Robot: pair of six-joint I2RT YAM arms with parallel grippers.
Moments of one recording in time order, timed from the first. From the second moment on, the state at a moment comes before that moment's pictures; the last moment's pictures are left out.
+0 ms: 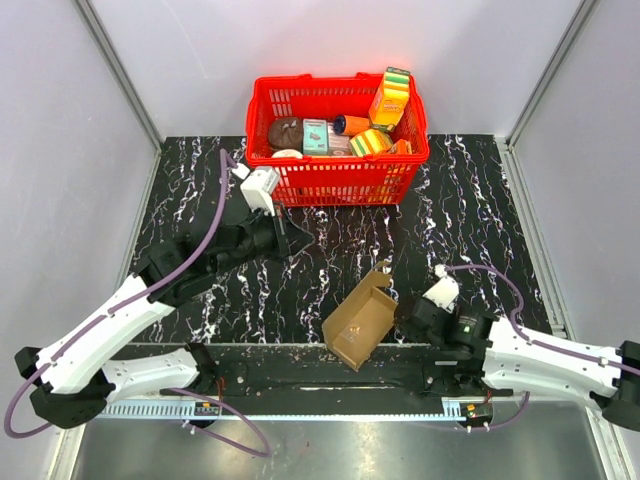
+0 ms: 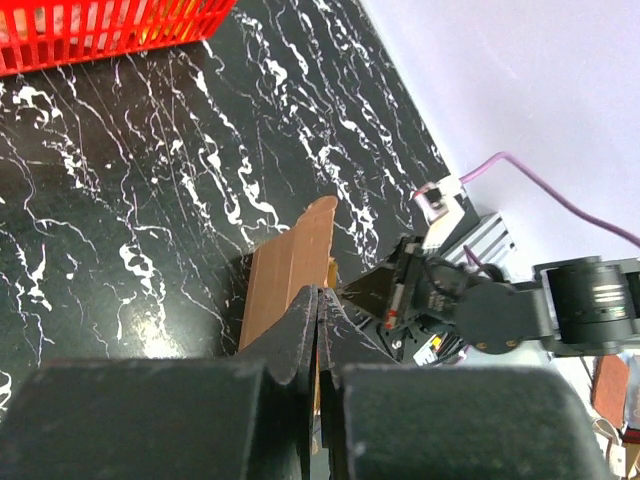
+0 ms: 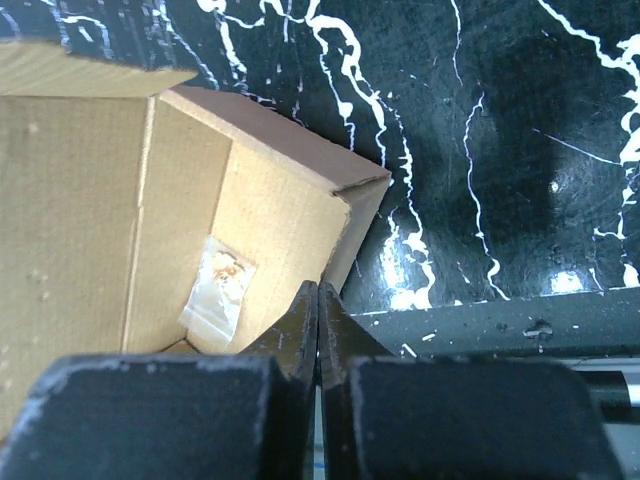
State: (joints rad) left arm -0.89 1.00 1.28 -0.63 -0.03 -0.63; right arm 1.12 0.80 0.47 -0.73 0.48 1.47
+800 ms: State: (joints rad) left arm -0.89 0.91 1.14 -0.60 -0.03 -0.66; right arm 1.14 0.72 0.64 -1.02 0.17 1.37
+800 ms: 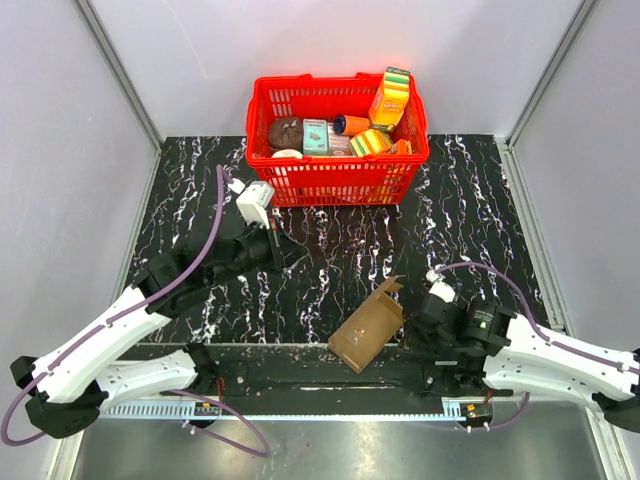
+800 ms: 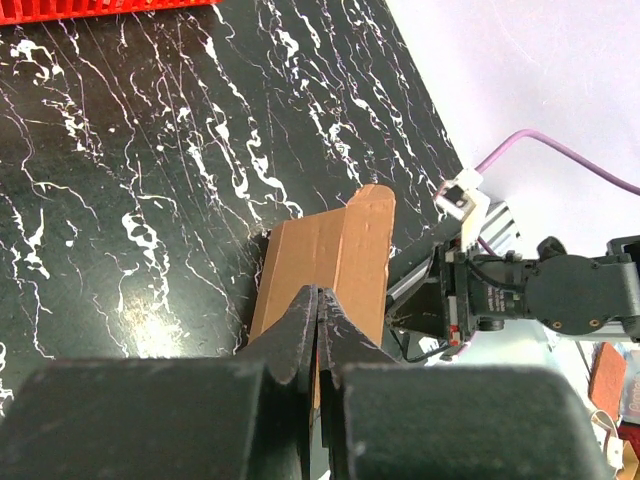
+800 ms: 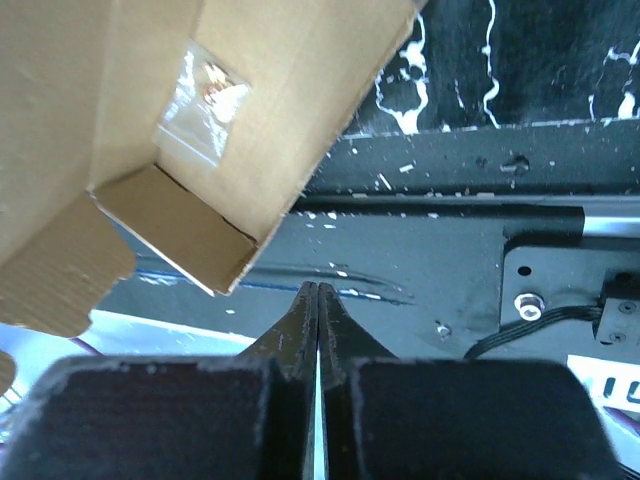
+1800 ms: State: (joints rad) left arm -0.86 0.87 1.09 -0.62 -0.07 -0.69; right arm 1.23 1.18 0.32 0.01 0.17 1.50
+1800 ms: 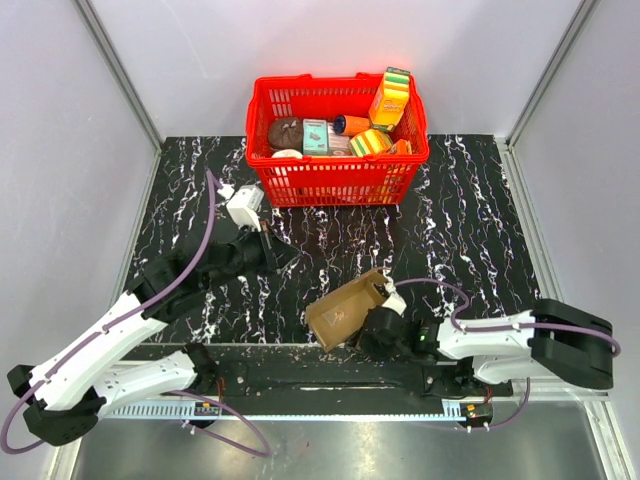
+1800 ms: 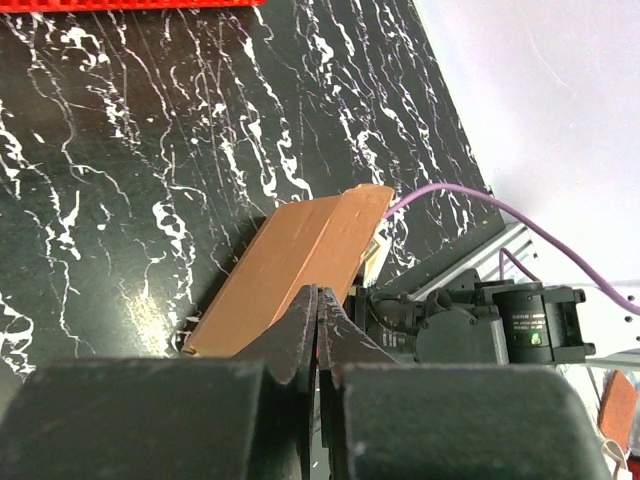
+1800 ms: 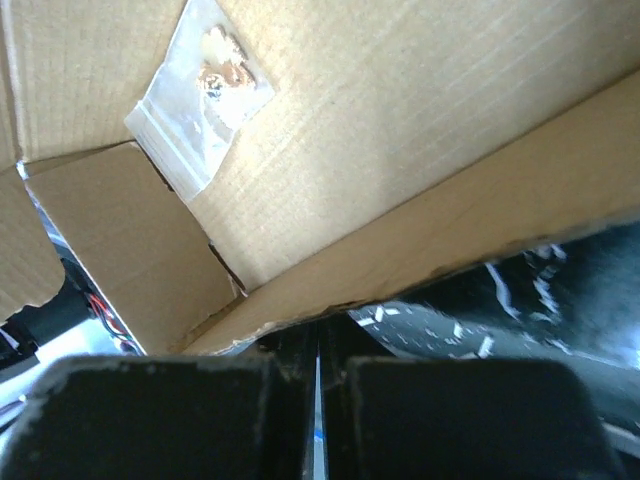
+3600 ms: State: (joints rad) left arm -0.40 1.12 1.19 -0.64 -0.06 -0.63; right arm 0.48 1.06 1.12 -0.48 0.15 0.68
